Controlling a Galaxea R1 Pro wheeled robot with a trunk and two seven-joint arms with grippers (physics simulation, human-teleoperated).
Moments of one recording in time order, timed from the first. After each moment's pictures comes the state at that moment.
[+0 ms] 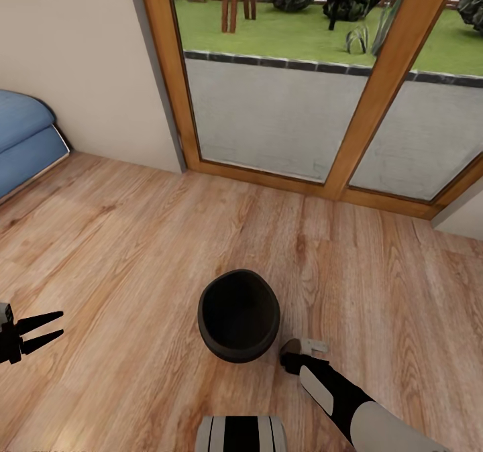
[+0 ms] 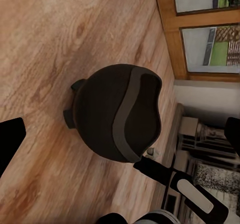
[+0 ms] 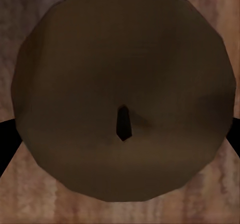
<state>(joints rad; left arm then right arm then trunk) -0.32 0.71 0.31 -0.93 0.74 1.00 -1.15 -0.64 0.00 0.57 -0.47 -0.77 0.24 -0.34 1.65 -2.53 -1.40</state>
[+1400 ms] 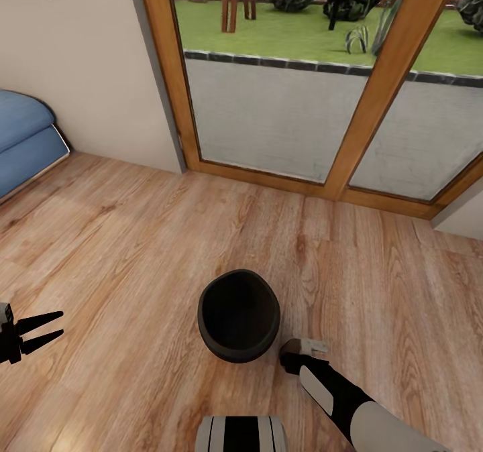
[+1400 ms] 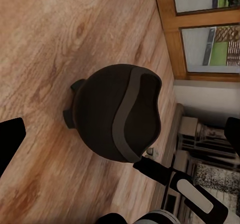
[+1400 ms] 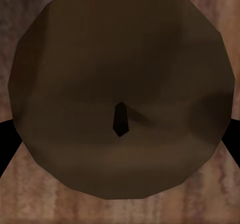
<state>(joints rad) -0.32 0.71 0.31 -0.93 0.74 1.00 -1.15 -0.64 0.00 0.58 -0.47 -0.77 0.24 -0.34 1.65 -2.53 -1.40</state>
